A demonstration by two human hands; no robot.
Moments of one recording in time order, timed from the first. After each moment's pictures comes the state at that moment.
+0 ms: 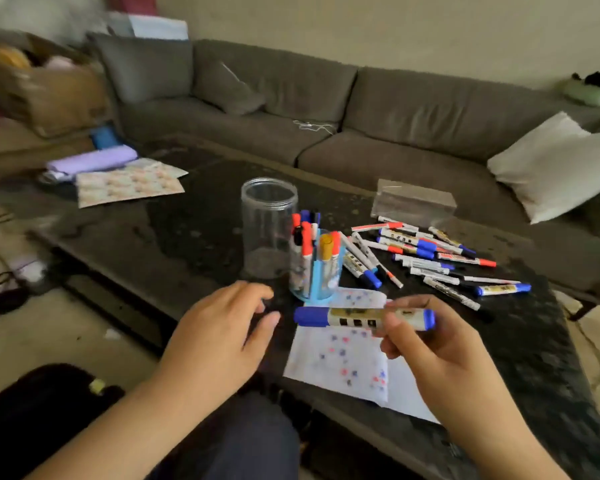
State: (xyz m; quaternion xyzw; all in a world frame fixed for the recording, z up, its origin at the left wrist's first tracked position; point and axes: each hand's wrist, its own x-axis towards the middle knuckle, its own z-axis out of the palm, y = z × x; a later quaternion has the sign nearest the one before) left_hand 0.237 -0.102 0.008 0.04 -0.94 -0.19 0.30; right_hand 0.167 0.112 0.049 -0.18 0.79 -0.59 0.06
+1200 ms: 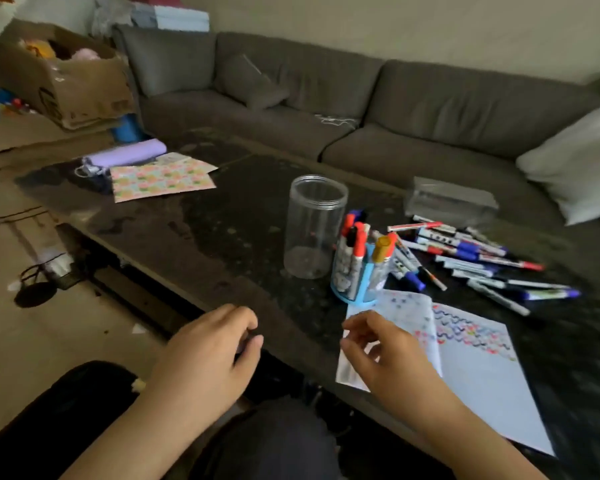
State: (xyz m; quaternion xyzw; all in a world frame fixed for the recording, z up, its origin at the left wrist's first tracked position) left_hand 0.282 -0.170 -0.004 0.14 -0.96 -0.18 0.17; right_hand 0.160 0.020 -0.014 -0.32 0.87 -0.37 0.08
